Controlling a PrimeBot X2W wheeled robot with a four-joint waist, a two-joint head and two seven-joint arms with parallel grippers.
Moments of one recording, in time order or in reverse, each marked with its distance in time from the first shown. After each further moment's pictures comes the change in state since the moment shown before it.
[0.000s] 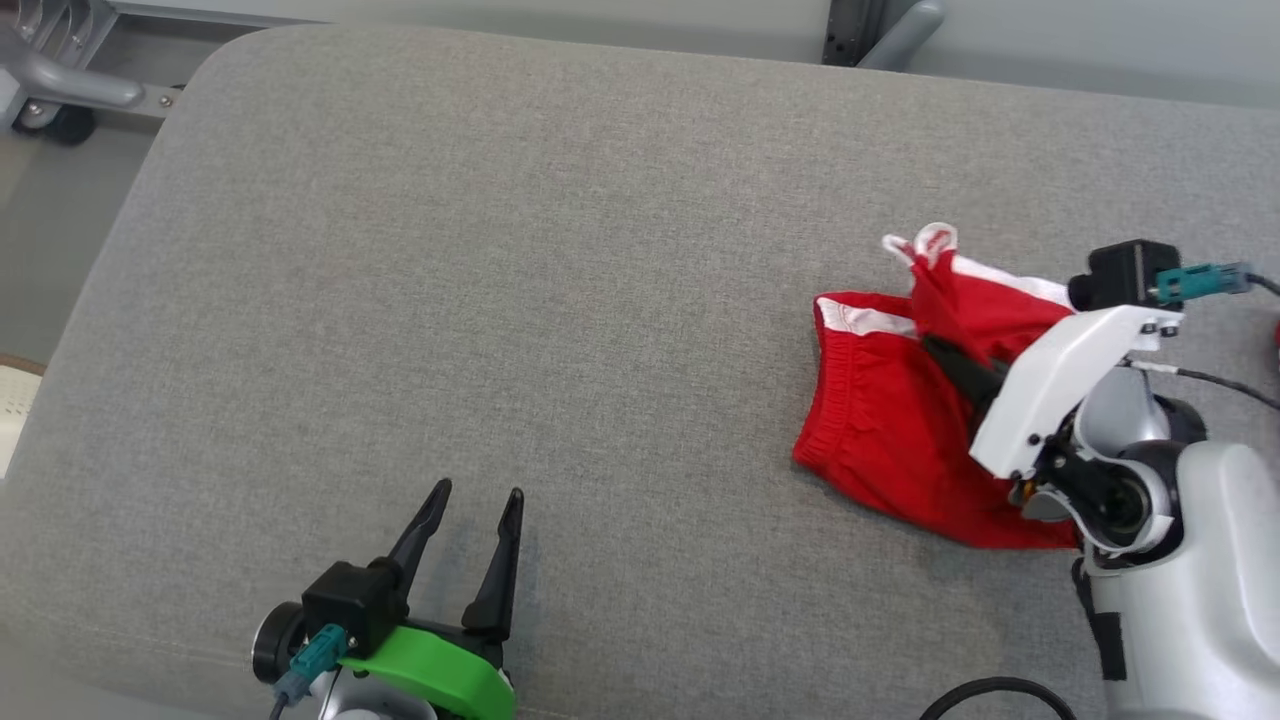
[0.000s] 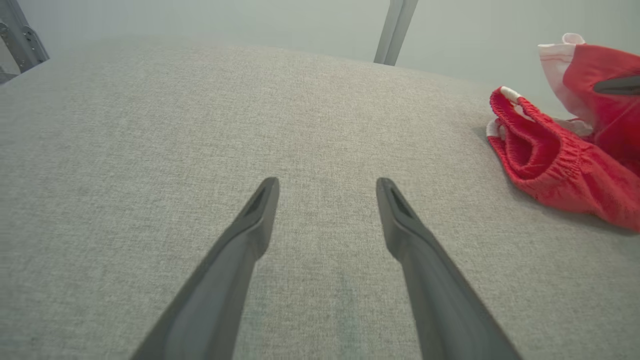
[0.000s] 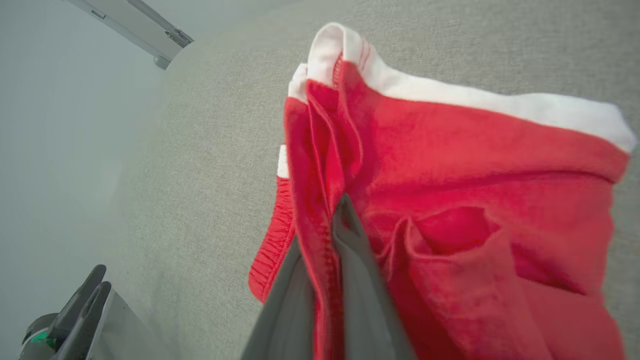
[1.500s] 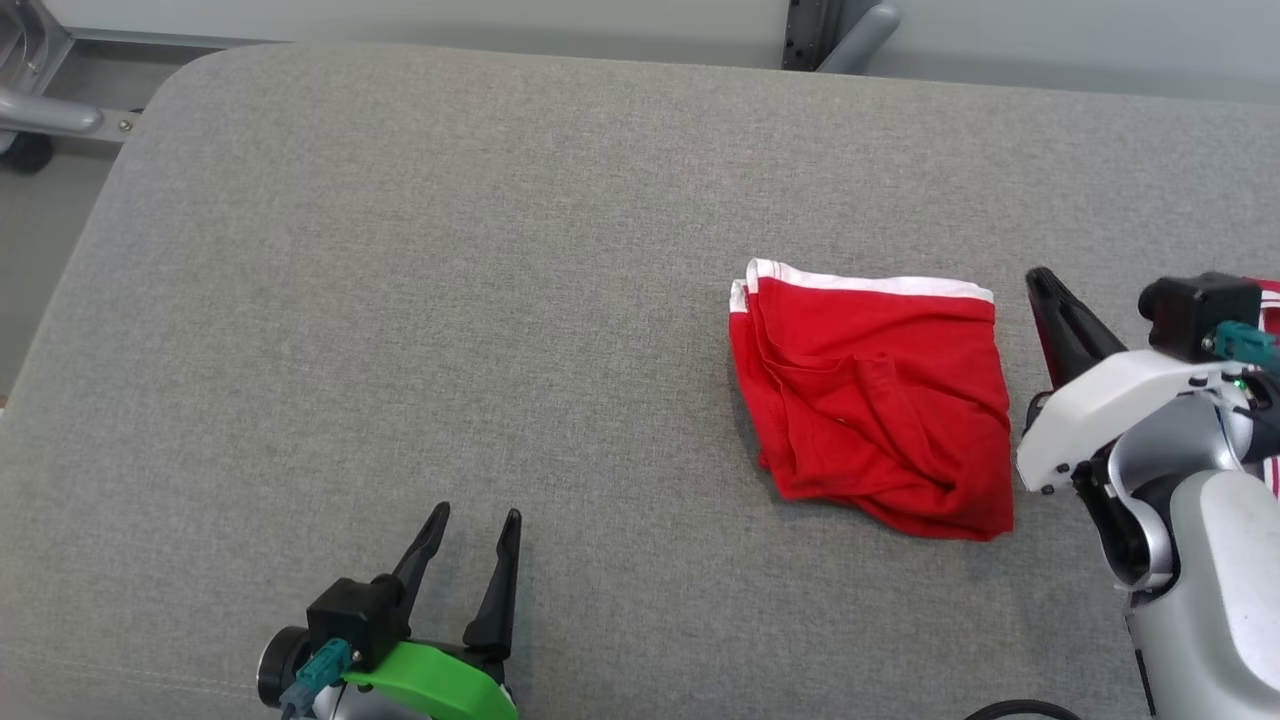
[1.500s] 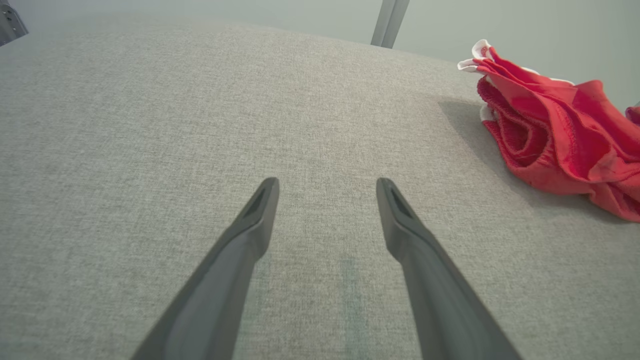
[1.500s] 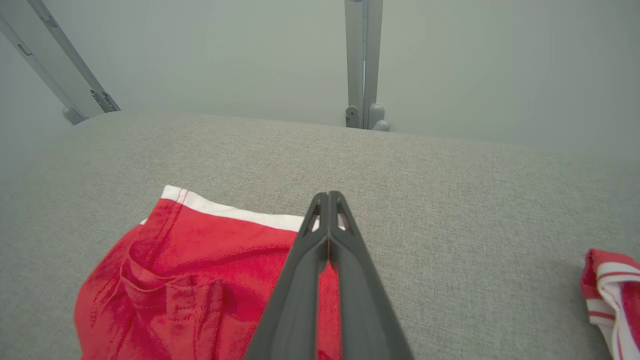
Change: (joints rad) left arm 0.017 -0.022 0.029 0.046 0.011 -0.008 0.000; right arm 0.050 -0.113 0.080 0.022 -0.283 0.001 -0.534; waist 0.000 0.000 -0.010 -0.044
